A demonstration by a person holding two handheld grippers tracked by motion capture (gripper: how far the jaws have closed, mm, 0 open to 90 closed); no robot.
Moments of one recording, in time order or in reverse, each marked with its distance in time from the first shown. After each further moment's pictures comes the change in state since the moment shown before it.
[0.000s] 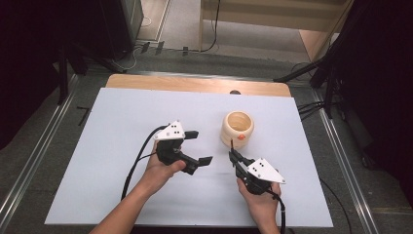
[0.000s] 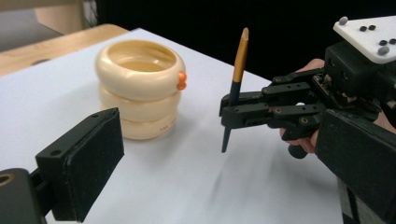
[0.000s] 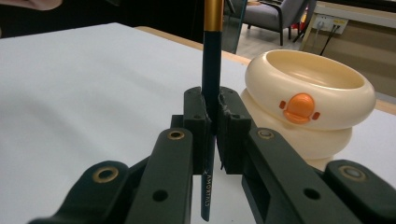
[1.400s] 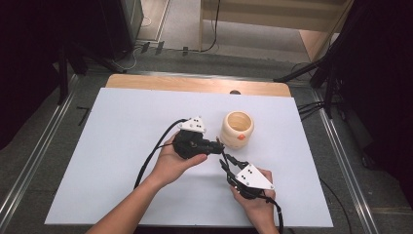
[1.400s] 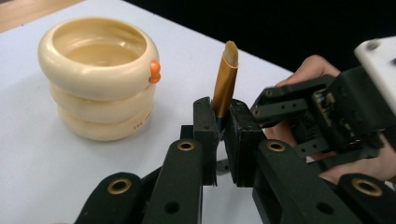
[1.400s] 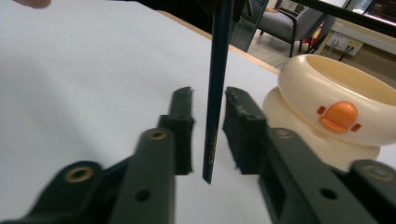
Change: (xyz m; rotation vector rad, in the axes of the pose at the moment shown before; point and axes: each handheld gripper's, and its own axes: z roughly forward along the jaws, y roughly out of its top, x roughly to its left) left arm -0.003 0.026 0.047 0.216 -0.103 0.018; right arm 0.019 -0.008 0.005 0.017 0.043 -0.176
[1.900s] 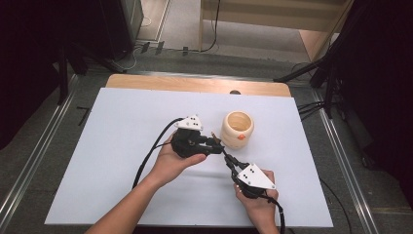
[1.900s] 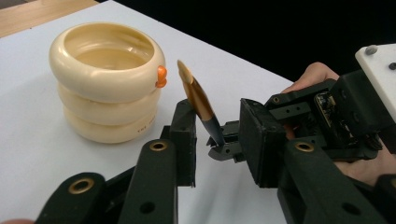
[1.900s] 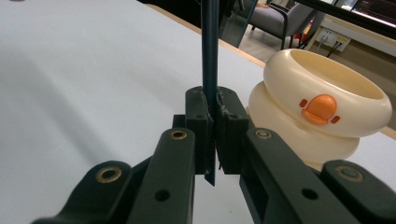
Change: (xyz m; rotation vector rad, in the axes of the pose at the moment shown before) left arm 0.005 -0.002 -0.005 -0.058 -0.006 -0.033; right arm -0.005 -0.001 -0.003 0.023 -0.040 -0.004
